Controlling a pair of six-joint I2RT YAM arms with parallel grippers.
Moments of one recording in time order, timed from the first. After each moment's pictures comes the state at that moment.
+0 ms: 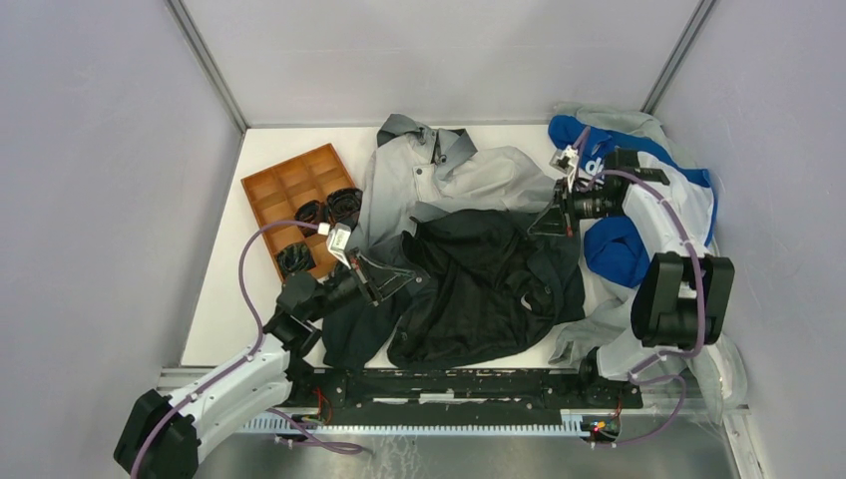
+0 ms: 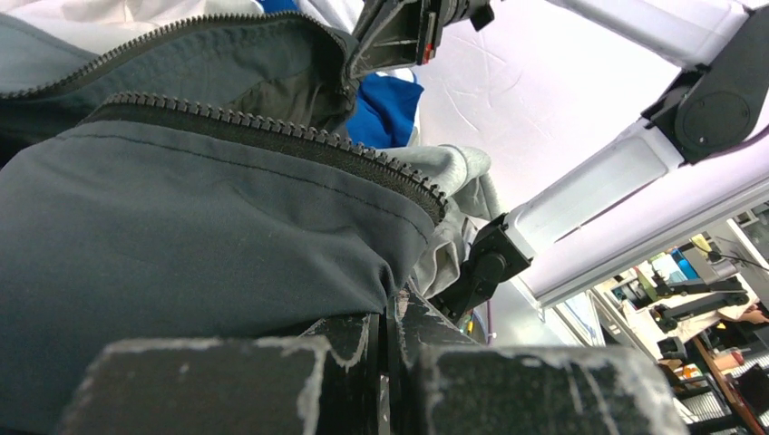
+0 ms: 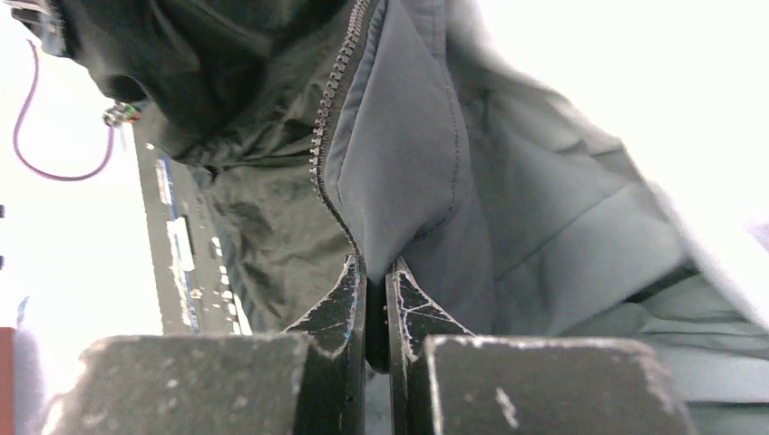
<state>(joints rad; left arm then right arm) -0.60 0.70 0.18 0.65 0.44 -0.80 -0.10 1.62 1.28 -1.02 -1.13 -0.84</state>
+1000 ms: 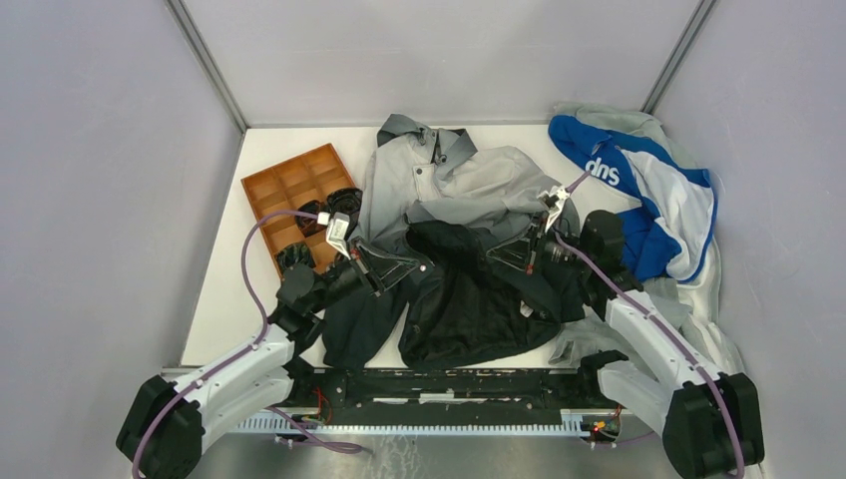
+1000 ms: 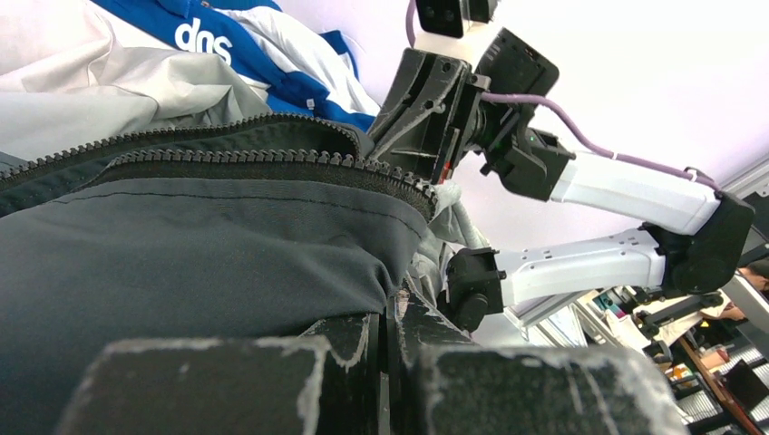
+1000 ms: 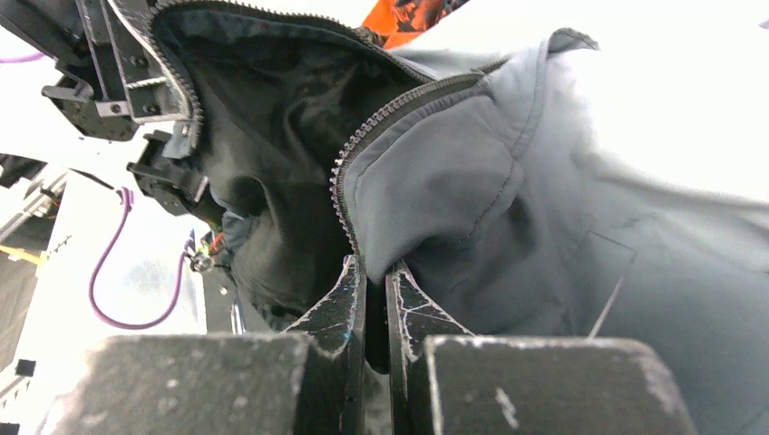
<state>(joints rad) -0.60 0.82 0.26 0.80 0.47 -0.82 0.22 0.98 0.52 0.27 -0.97 0.34</state>
